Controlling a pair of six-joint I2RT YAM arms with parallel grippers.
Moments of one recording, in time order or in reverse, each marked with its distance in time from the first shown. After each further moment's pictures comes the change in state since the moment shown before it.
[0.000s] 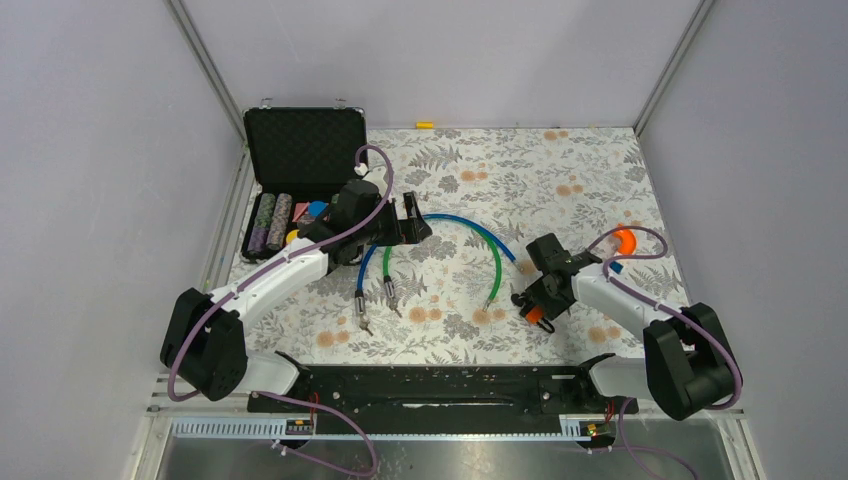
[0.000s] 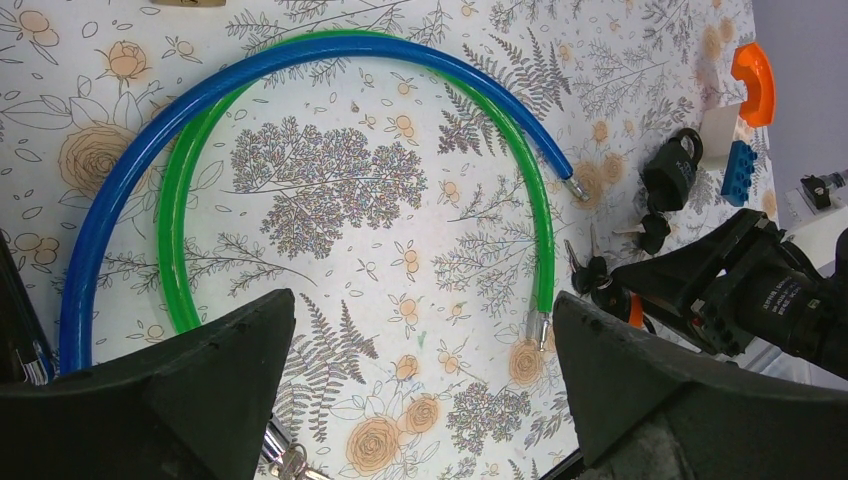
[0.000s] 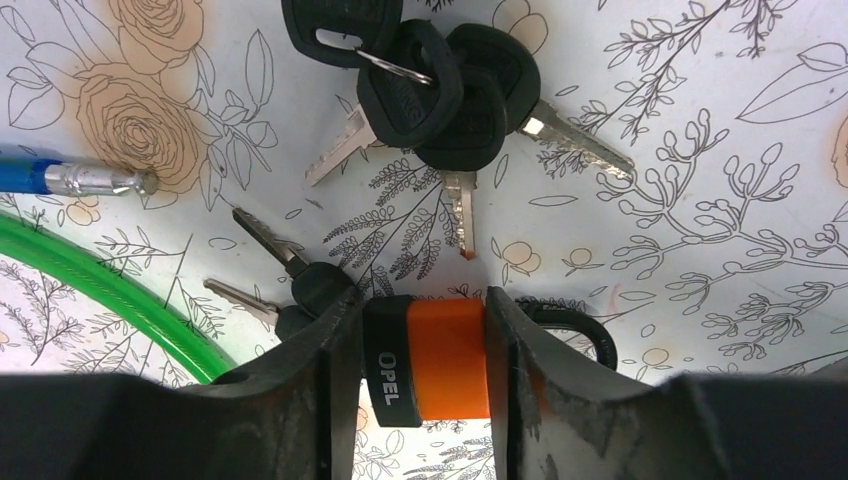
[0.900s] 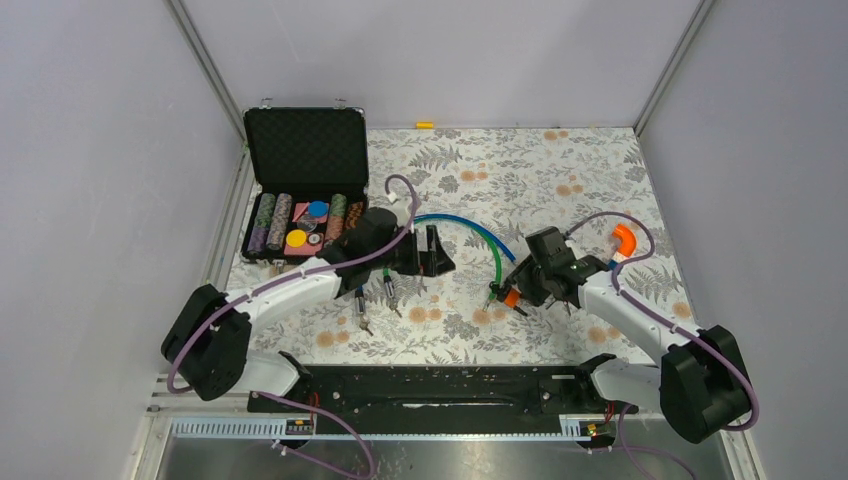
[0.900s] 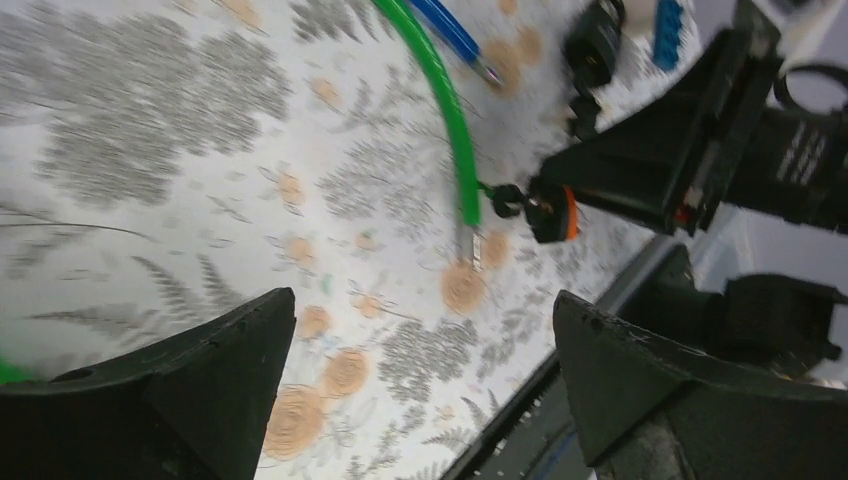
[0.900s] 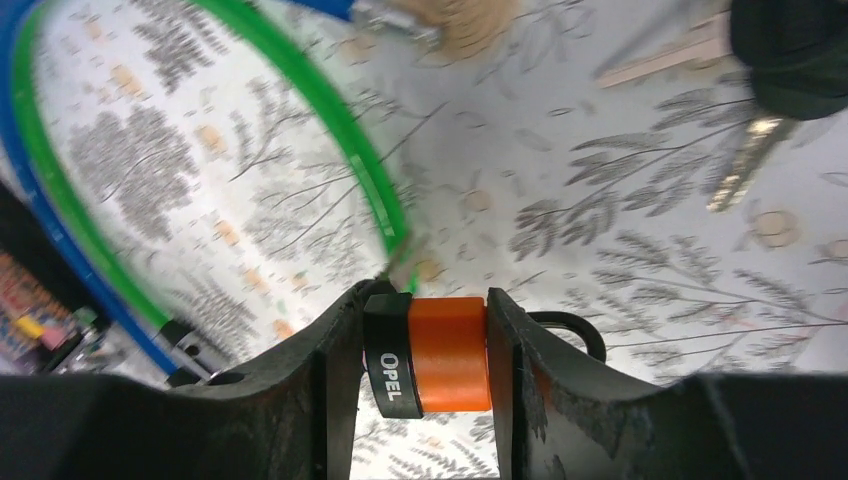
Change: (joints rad) left arm -0.113 -0.003 -0.140 0.165 0.111 -0.028; right arm 0.042 -0.117 -0.003 0.178 -0.164 -0.126
